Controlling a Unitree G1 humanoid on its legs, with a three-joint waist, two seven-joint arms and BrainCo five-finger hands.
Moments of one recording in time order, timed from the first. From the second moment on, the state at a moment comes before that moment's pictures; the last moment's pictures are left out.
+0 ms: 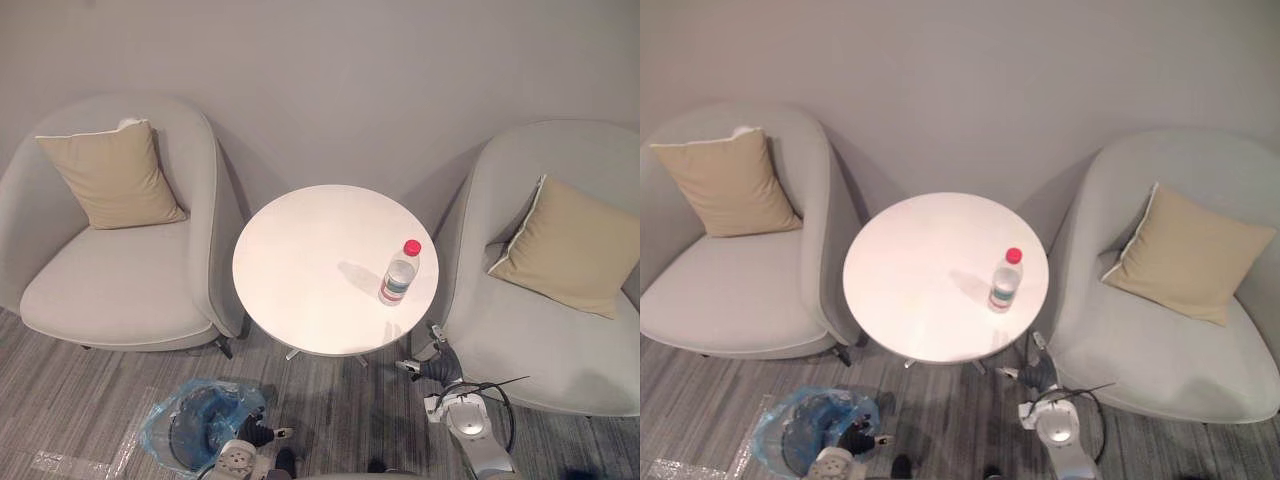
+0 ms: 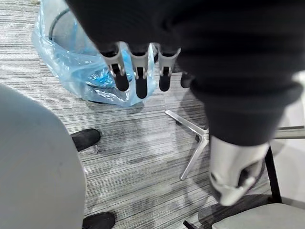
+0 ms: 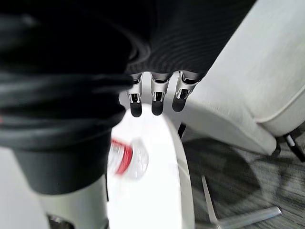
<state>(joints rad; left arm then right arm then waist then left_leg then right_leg) 0.03 0.10 -0.18 1.04 0.11 -0.07 0.11 0.13 -0.17 0.01 0.37 -0.15 -0.14 -0.22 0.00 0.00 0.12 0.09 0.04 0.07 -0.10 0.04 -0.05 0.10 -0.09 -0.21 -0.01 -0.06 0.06</state>
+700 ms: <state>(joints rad) 0.03 0.10 -0.17 1.00 0.08 -0.08 0.11 -0.10 -0.16 -0.08 0.45 -0.02 -0.13 -0.33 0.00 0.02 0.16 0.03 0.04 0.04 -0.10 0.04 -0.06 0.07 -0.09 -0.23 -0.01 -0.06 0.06</state>
